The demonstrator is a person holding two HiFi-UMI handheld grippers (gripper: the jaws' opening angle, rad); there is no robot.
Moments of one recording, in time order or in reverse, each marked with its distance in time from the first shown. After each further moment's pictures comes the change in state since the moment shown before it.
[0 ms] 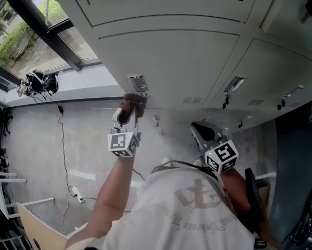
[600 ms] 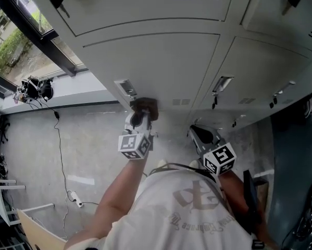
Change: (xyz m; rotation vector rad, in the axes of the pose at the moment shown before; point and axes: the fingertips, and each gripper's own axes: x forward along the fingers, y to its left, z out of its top) left arm 0.029 -0.083 -0.007 -0.205 0.025 -0.076; right arm -0.026 -0.019 -0.006 0.019 -0.004 -0.048
